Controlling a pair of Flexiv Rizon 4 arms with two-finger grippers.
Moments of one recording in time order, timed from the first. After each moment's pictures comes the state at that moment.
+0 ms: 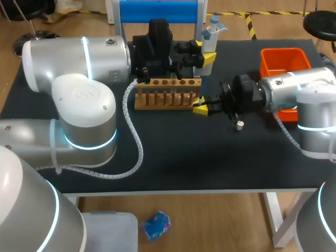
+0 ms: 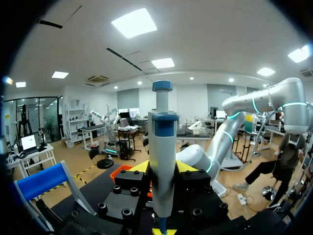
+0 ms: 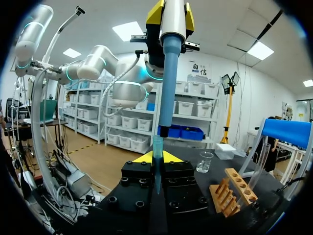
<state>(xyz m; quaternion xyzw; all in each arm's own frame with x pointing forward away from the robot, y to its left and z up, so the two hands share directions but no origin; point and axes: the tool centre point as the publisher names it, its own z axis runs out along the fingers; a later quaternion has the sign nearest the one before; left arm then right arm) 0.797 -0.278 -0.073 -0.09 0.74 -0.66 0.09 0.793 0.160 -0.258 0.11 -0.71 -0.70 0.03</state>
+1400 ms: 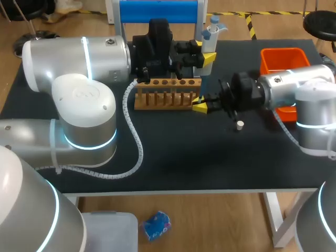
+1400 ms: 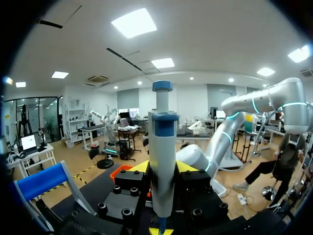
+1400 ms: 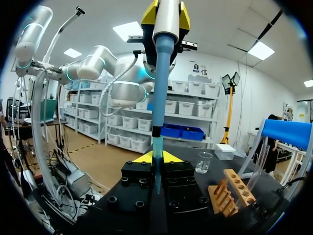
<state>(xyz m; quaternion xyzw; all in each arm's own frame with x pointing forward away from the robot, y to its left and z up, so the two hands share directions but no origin) 0.797 -0.278 -0.073 -0.09 0.74 -0.66 0.09 0.798 0.161 -0.257 0.11 -0.71 -0.70 0.03</state>
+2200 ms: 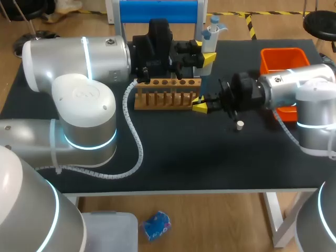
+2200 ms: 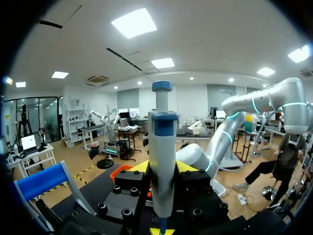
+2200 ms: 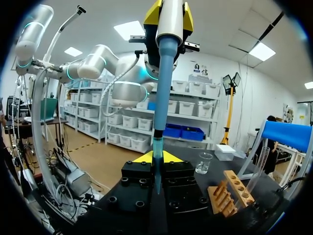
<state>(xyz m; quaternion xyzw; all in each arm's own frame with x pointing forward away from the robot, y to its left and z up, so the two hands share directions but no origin) 0.797 -0.278 -0.073 -0.09 0.74 -0.66 0.09 0.796 0.162 -0.254 0.12 -0.71 -0.69 0.03</state>
